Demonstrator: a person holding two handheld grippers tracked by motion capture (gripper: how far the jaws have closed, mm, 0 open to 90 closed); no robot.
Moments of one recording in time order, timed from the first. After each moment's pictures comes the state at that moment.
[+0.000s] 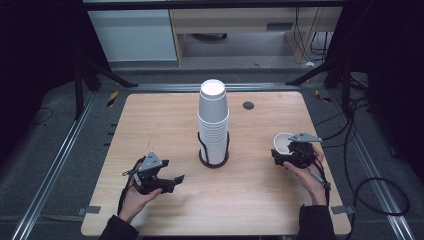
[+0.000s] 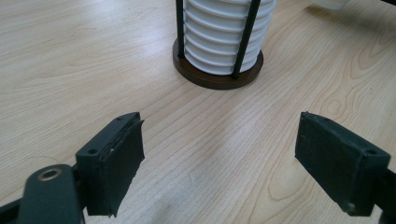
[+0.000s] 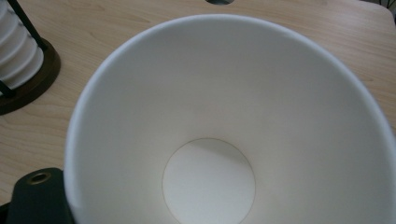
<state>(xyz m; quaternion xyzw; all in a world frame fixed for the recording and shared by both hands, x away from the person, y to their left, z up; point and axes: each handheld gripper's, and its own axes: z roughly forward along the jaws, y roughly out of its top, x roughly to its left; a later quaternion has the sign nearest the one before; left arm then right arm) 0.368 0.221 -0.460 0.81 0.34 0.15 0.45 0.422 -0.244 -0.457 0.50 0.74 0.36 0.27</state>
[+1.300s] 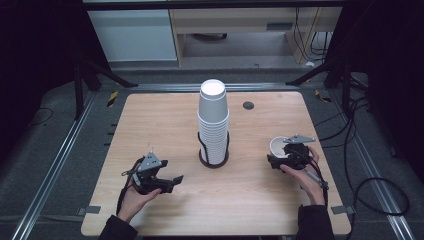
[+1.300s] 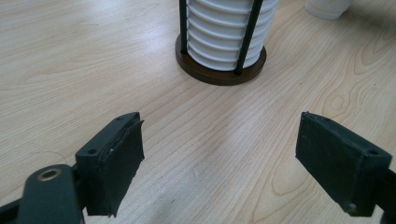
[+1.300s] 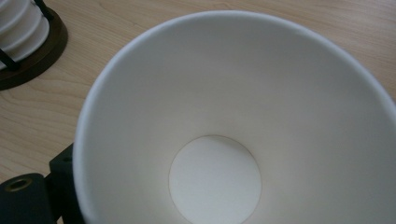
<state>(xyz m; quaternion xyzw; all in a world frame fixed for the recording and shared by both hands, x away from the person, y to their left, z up) 0.368 0.224 -0.461 0.82 0.34 0.15 0.44 0.426 -0.239 -0.471 0.49 0.77 0.34 0.23</state>
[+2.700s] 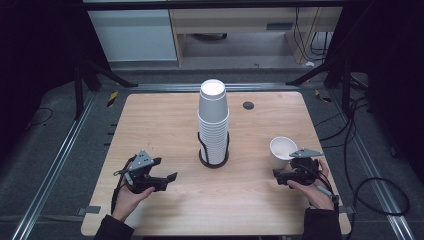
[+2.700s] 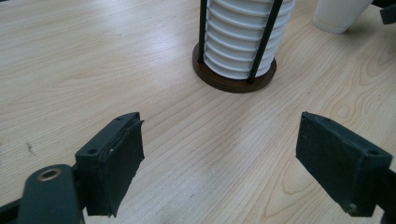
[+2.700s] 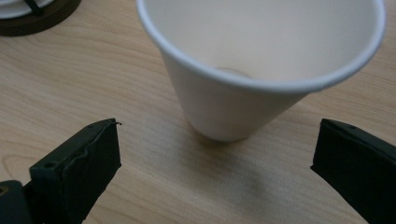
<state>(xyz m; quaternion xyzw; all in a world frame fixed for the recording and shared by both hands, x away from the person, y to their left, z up) 0.367 0.241 -0.452 0.80 0.36 0.16 0.45 0.378 -0.248 -0.471 0.50 0.77 0.32 0.22</state>
